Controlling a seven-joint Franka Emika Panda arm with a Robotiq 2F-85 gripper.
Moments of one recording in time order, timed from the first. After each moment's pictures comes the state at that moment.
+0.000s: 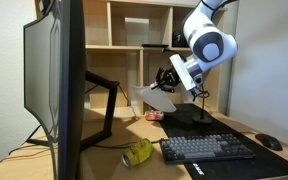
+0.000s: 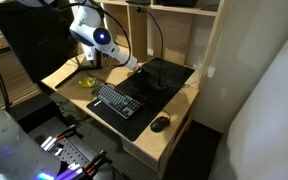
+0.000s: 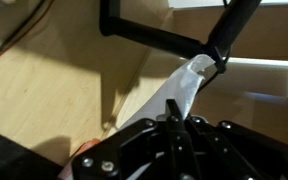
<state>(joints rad) 0.17 0.14 0.13 -2.22 1.78 2.59 -0.63</state>
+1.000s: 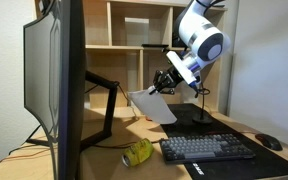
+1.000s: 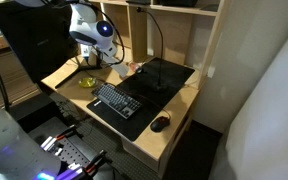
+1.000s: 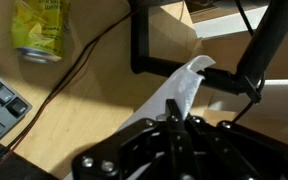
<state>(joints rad) 0.18 0.14 0.13 -2.23 1.44 2.52 -0.22</state>
